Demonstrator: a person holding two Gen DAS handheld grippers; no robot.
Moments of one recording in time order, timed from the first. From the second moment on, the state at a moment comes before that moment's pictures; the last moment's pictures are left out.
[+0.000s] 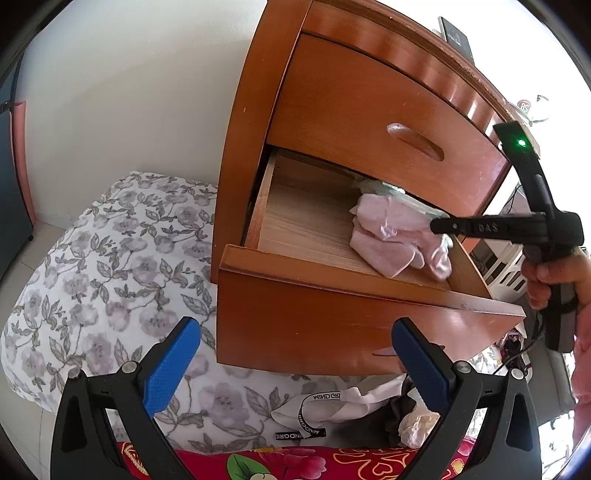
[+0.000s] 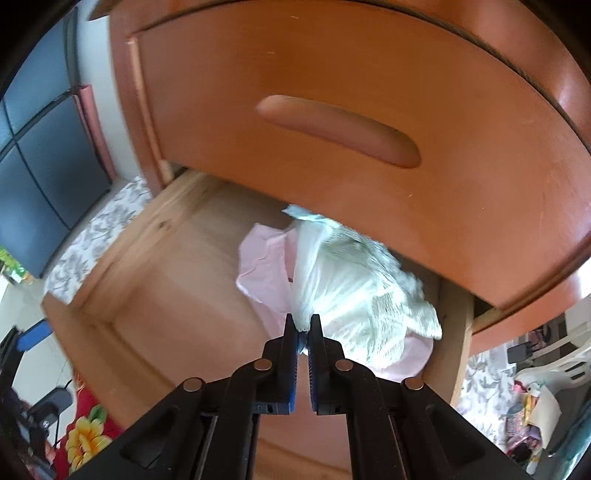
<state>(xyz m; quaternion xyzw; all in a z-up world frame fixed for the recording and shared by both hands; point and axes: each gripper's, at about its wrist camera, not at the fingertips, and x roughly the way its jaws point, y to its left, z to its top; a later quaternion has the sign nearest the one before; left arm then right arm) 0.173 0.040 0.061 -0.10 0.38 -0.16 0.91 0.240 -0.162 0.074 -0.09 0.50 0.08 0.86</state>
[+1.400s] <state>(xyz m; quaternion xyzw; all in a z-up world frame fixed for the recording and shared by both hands) 0.171 0.038 0.060 -0.10 0.39 -0.16 0.90 0.226 -0.223 0.074 0.08 0.50 0.09 0.86</state>
